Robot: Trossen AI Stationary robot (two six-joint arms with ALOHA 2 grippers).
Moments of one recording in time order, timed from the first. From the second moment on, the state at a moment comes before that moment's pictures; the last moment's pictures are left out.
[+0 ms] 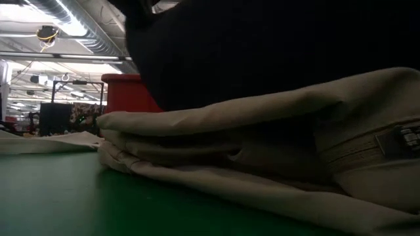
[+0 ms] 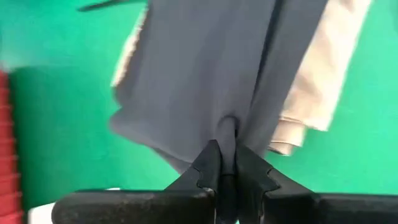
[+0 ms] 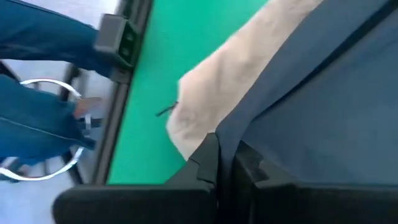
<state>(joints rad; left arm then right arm) -0.41 1.60 1.40 -0.94 -0.31 -0.04 0.54 1.80 1.54 -0.83 0.15 0.42</state>
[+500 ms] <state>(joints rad) -0.42 1.60 1.39 -0.95 -0.09 -0.30 0.54 1.88 1.54 -0.69 0.06 0.42</state>
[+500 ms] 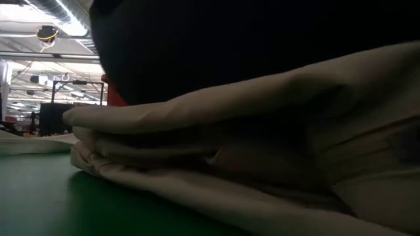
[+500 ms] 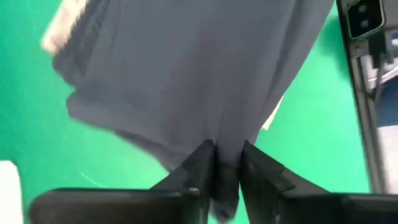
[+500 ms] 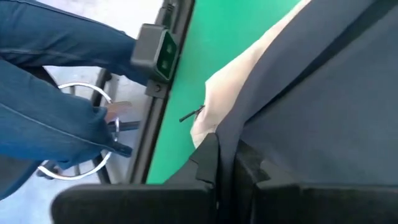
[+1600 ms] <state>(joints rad) -0.45 1.72 1.39 -0.77 -0.16 -0.38 0.55 1.90 1.58 -0.70 0.22 0.39</state>
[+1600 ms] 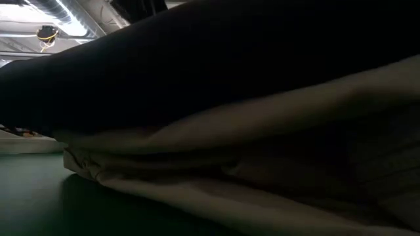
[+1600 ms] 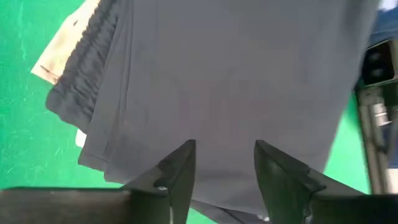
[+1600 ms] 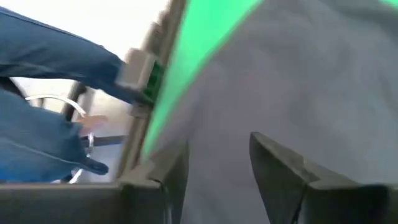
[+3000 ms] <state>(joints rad) -0.09 2.02 1.39 -0.70 -0.33 -0.05 0.19 1.90 1.19 -1.03 0.50 0.28</state>
